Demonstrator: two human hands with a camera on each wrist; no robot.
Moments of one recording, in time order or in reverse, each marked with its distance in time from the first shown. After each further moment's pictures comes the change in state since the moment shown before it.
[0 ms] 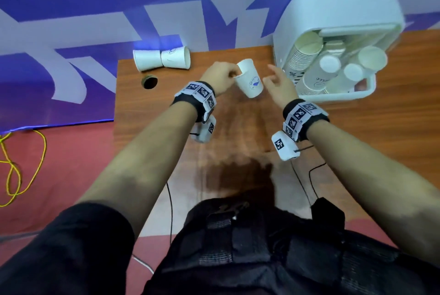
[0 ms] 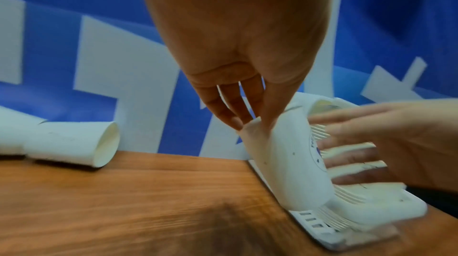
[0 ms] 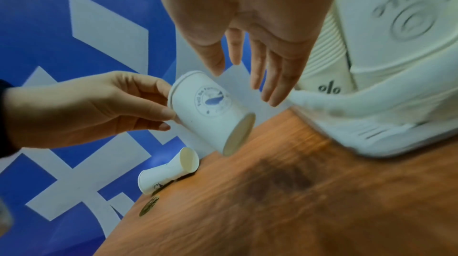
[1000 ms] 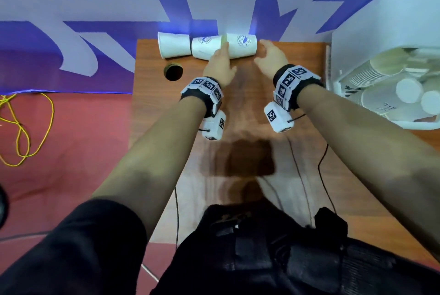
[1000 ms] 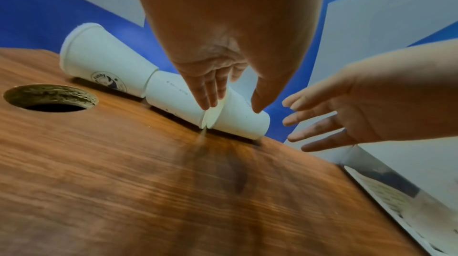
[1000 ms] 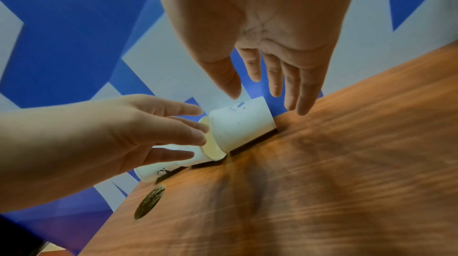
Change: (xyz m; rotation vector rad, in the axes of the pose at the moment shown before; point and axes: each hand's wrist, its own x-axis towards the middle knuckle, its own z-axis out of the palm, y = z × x) left_hand 0.035 -0.112 -0.025 -0.093 0.062 -0.389; right_hand 0.109 -0.092 0.115 -0.404 -0.205 -0.005
